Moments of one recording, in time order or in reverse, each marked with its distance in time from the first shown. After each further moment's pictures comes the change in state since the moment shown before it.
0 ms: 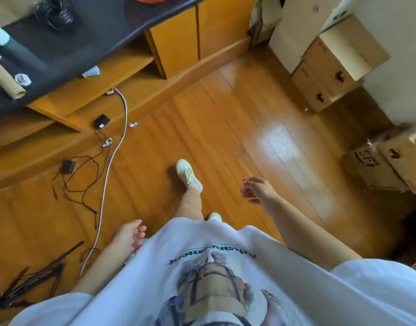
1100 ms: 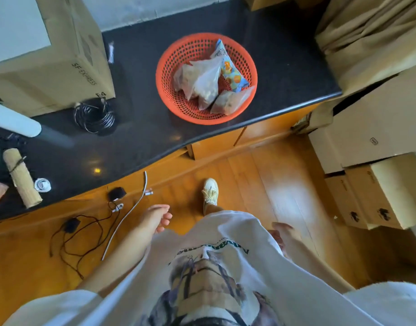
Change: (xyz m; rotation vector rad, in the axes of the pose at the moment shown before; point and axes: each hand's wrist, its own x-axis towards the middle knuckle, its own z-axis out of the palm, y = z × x) left_hand 0.089 0.499 0.131 0.122 -0.059 0.131; right_hand 0.205 -0.410 0.013 0.089 0.078 0.227
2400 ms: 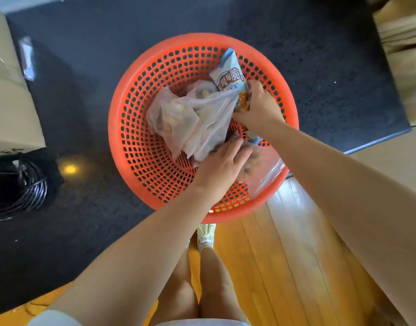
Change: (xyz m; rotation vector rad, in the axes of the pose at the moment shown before) left_hand 0.194 0.303 0.155 1.198 0.071 1.378; right_hand 0.192 -0.437 0.210 -0.900 0.158 -0.961
